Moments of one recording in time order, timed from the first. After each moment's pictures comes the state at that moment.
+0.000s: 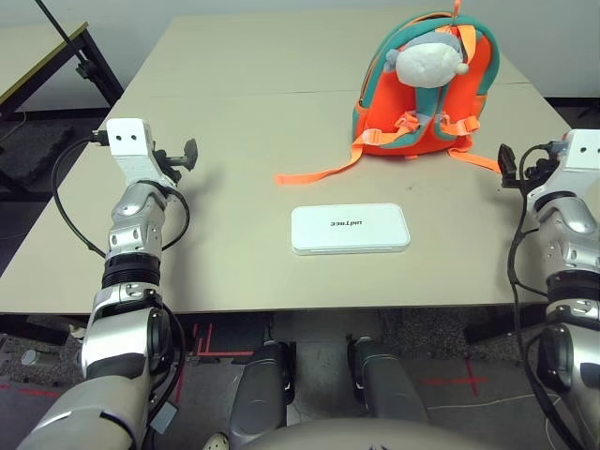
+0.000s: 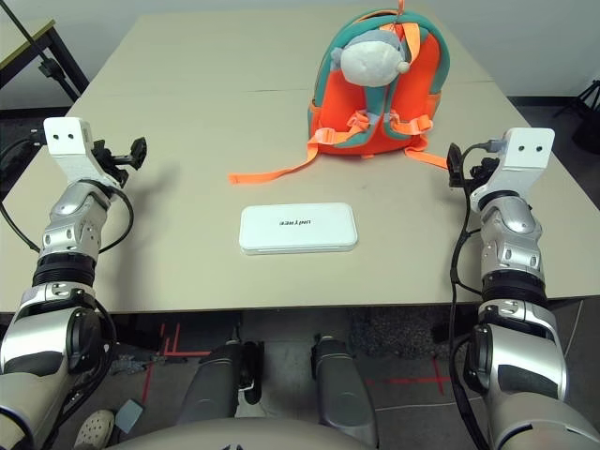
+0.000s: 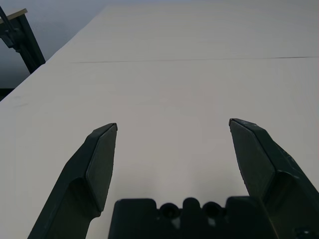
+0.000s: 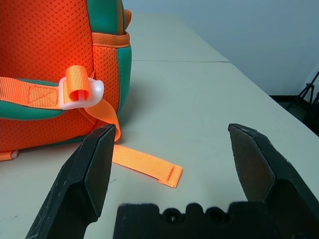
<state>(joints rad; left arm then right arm) -0.68 0.45 0.29 0.73 -0.23 0.02 -0.24 -0.58 -0.54 -0.36 0.75 0.20 -0.13 0.27</state>
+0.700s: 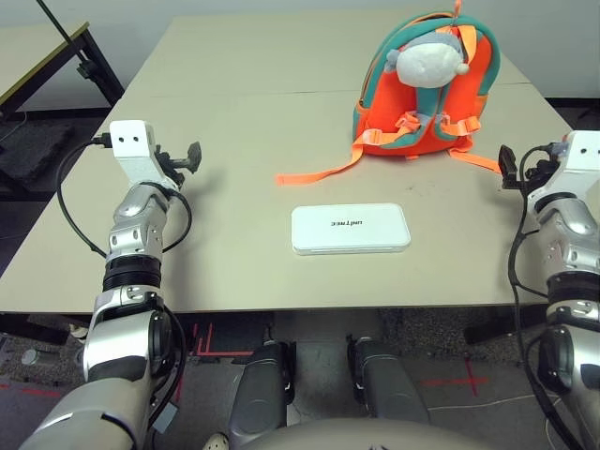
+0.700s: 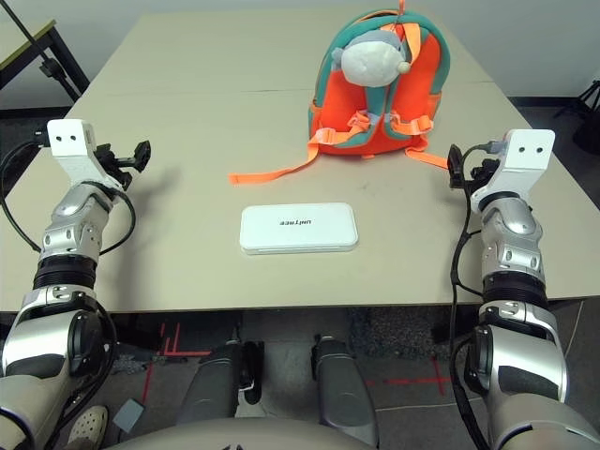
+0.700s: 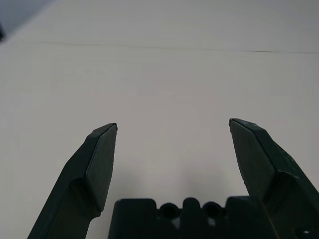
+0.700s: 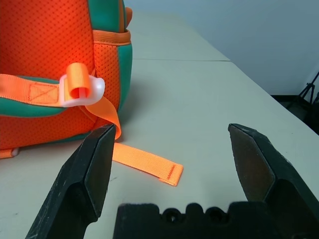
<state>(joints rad) -0.67 0.43 0.30 0.54 -0.37 0.34 -0.35 -0.57 -0.54 -0.36 0.75 0.20 -0.13 0.28</state>
